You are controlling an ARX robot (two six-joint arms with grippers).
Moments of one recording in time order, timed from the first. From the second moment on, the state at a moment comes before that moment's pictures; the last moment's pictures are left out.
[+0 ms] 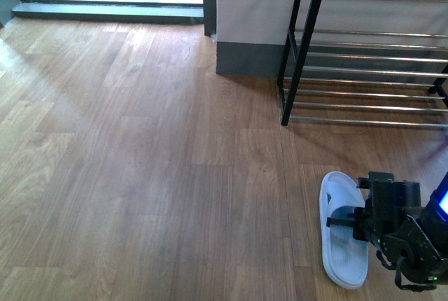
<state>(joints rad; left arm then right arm) -0.18 0.71 0.21 0.38 -0.47 0.01 -0.18 2.96 1.14 0.92 0.25 -0.05</state>
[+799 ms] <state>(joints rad) -0.18 0.71 0.21 0.38 -0.47 0.01 -0.23 1.31 0.37 0.53 0.16 -0.24</state>
